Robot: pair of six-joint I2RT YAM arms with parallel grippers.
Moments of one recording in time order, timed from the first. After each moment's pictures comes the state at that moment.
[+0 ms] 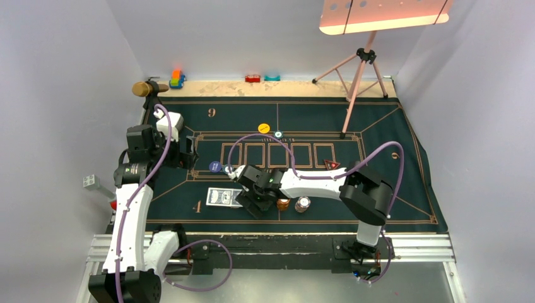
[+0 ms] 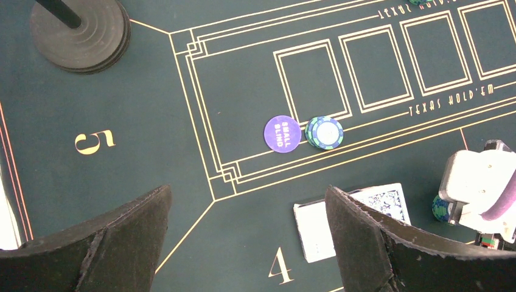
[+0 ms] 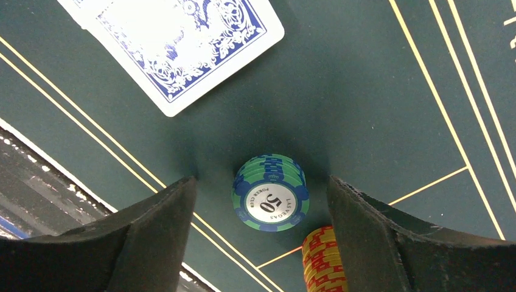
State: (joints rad) left arm 0.12 0.87 0.89 -0.70 0.34 0.16; right arm 1.16 1.81 1.16 -0.51 0.08 0.24
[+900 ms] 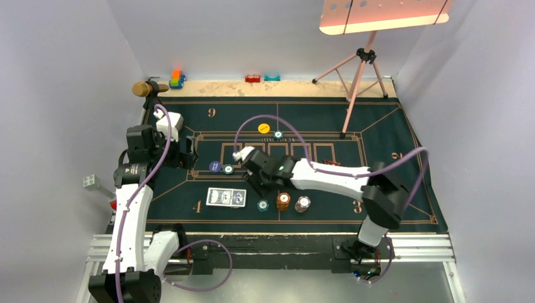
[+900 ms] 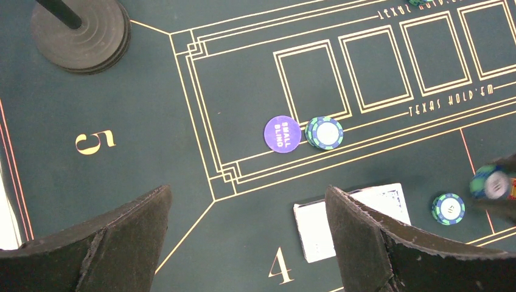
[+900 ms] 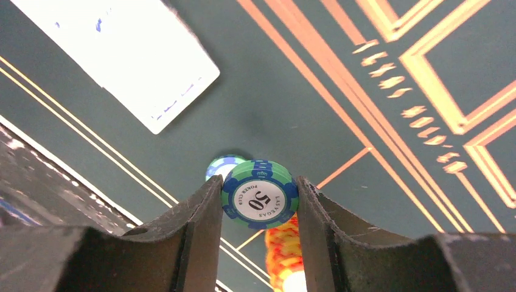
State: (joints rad) left arm 0.12 0.87 0.89 -0.70 0.34 0.16; right arm 1.11 1.73 1.22 -0.58 0.15 0.26
